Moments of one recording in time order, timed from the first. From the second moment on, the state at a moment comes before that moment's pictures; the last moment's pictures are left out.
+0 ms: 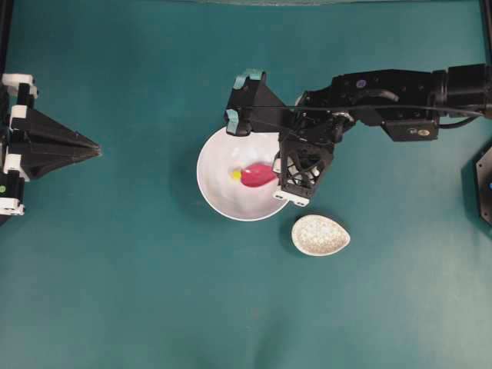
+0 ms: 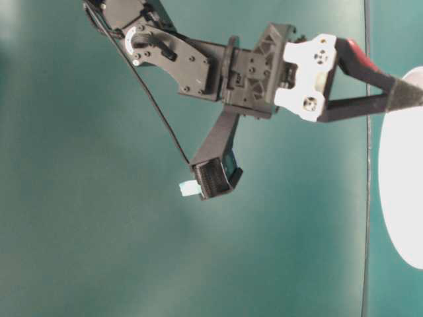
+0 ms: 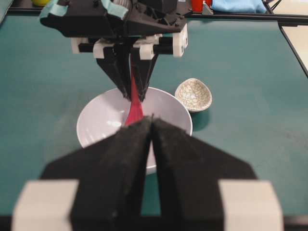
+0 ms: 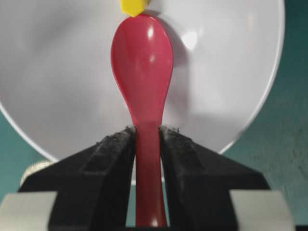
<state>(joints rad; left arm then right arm) 0.00 -0.96 1.18 0.01 -0.12 -0.02 -0.14 0.14 0.33 0.24 0.79 0.02</state>
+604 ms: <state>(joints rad) 0.00 -0.96 1.18 0.01 -0.12 -0.02 -0.13 0.14 0.33 0.24 0.64 0.02</state>
